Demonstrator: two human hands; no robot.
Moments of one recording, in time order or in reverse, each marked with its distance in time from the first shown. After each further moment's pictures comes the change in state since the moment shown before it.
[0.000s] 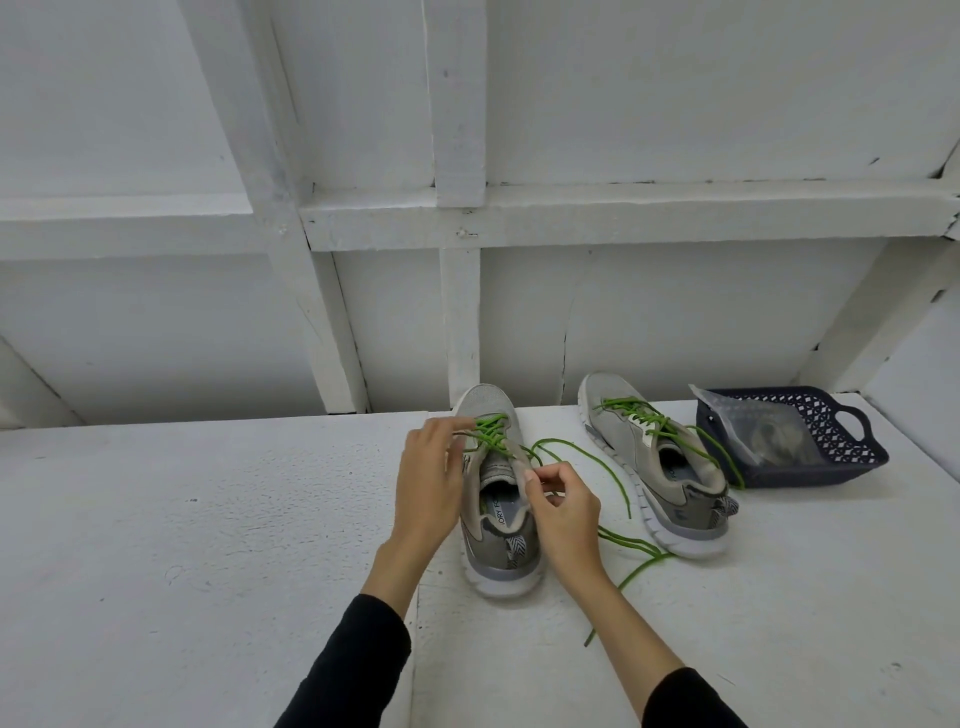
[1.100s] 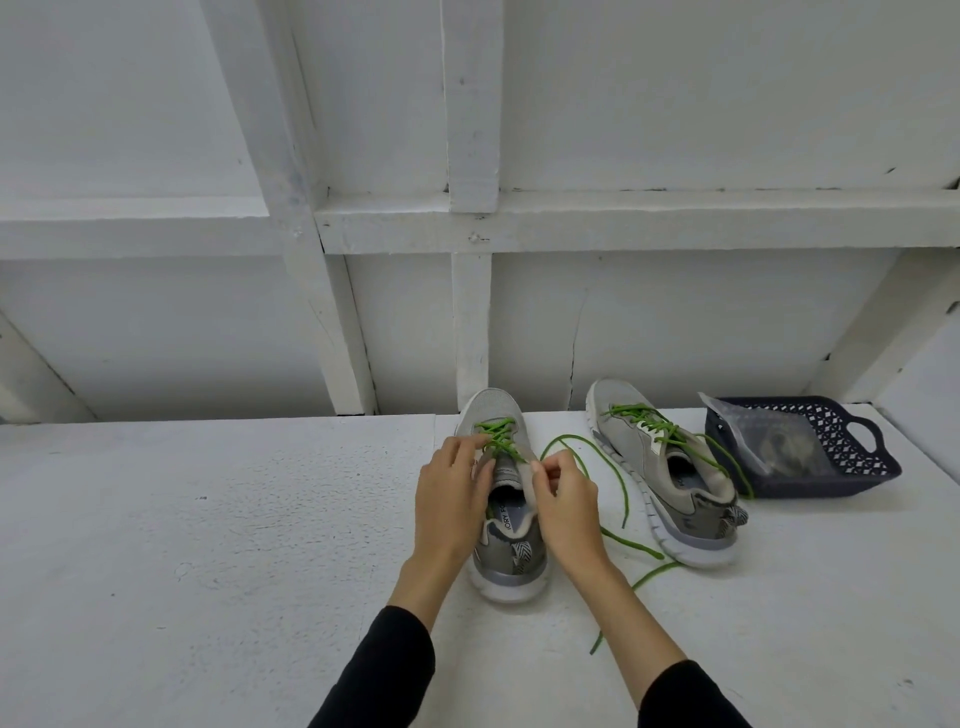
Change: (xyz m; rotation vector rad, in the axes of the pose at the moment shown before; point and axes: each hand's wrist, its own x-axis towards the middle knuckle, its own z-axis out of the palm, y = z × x) left_hand -0.013 -0.012 0.022 0.132 0.014 0.036; right_hand 0.011 -0.020 0.003 -0.260 -0.085 -0.040
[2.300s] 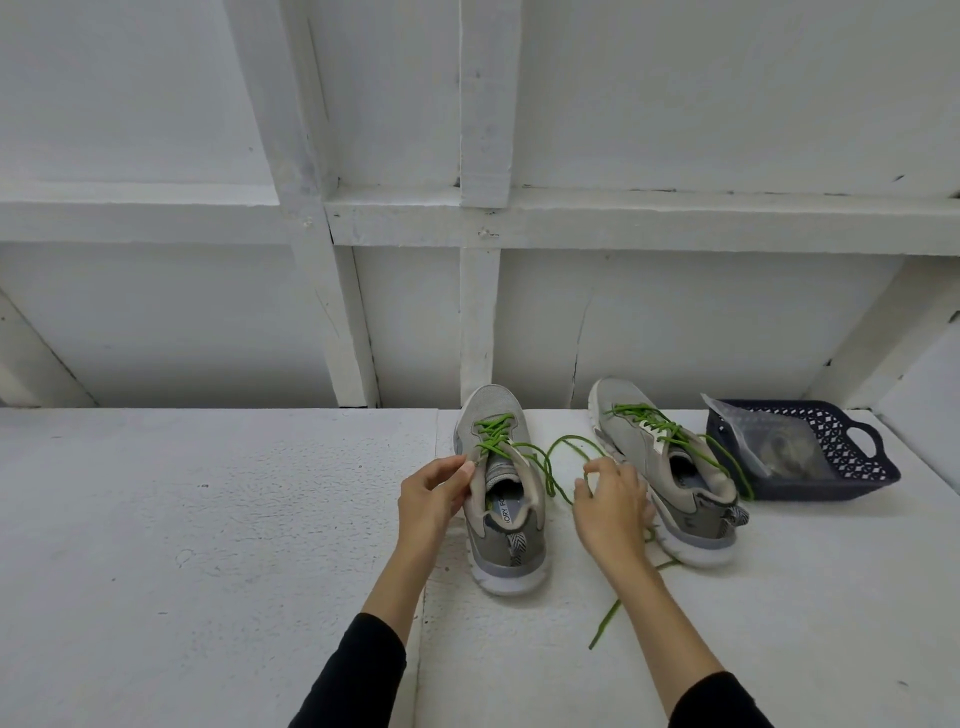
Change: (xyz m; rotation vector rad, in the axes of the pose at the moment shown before) left_hand -0.007 -0.012 -0.014 -0.889 -0.031 -0.705; right_hand 0.003 0.014 -0.033 -0.486 -0.010 0.158
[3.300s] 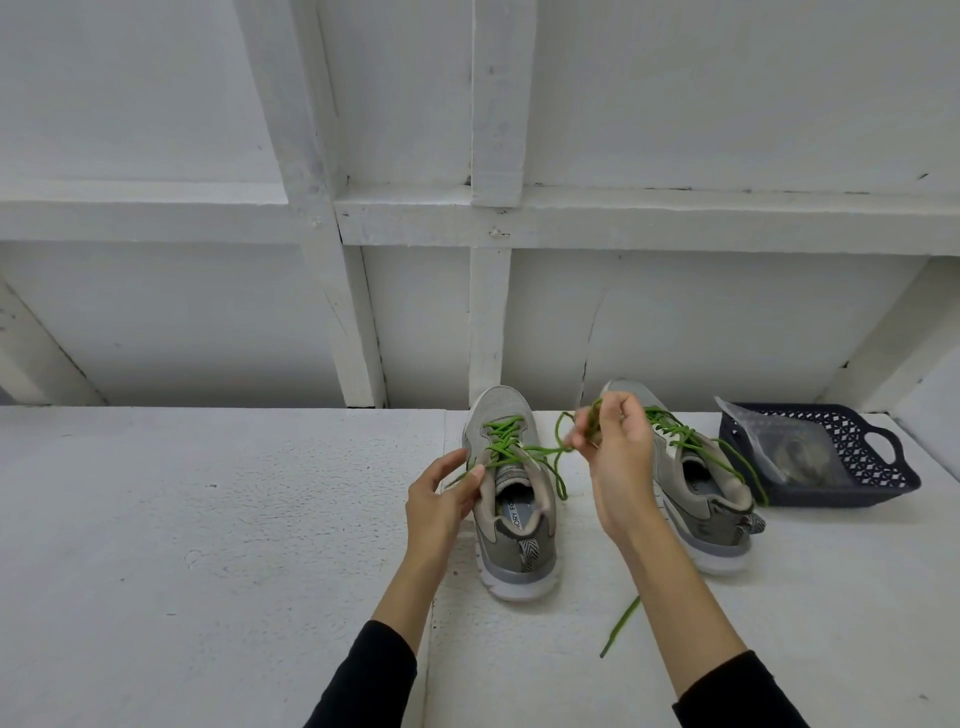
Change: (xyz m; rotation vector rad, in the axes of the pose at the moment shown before) left_hand -0.005 0.004 0.002 -0.066 0.010 0.021; right_hand 0.007 -0.065 -0.041 1.349 -0.056 -0.085
